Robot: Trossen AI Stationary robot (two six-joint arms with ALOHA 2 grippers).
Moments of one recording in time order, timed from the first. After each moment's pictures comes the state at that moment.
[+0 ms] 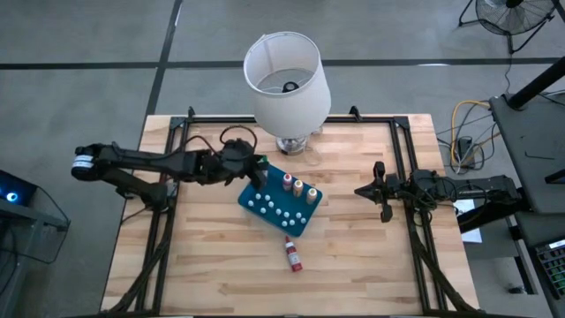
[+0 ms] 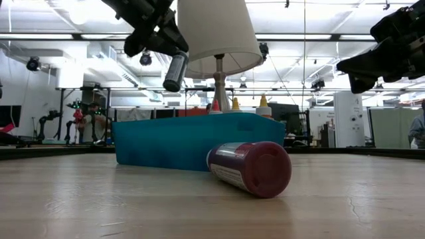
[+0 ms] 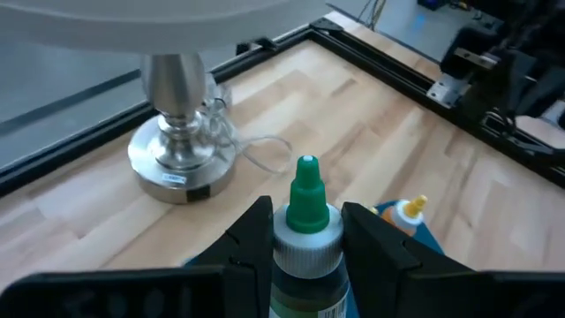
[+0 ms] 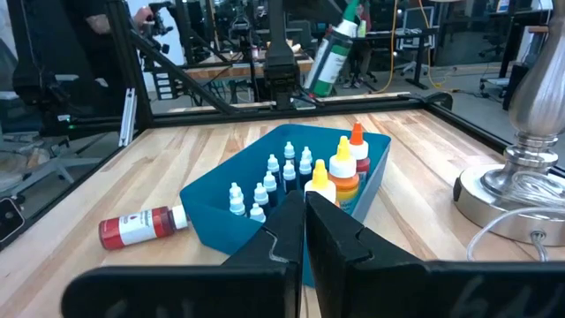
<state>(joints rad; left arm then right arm) 0.00 1.23 0.98 -0.27 -0.47 -0.53 0.04 0.09 0.01 0.01 0.03 0.11</state>
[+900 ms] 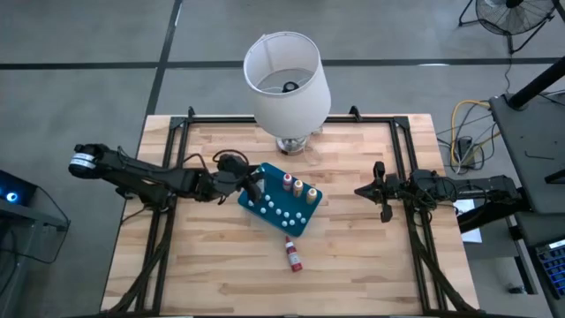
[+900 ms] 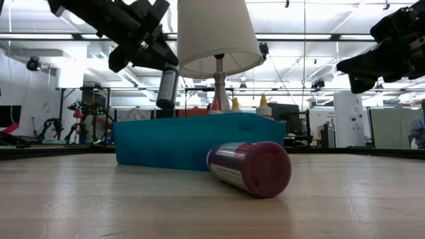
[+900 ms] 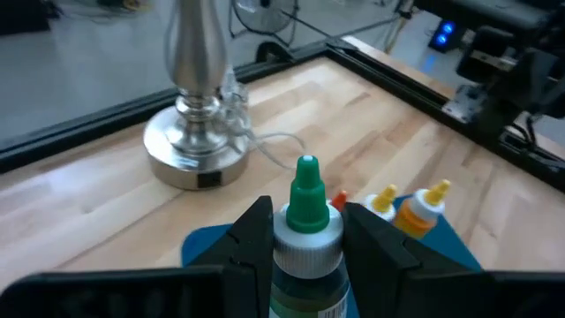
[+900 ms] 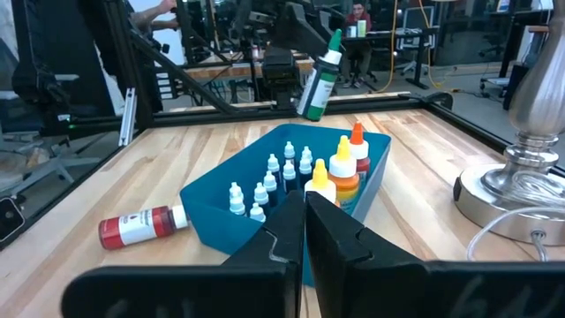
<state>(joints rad) -0.13 1.19 0.73 -0.01 -0.68 -0.60 0.04 0.09 0.01 0.01 0.03 0.11</state>
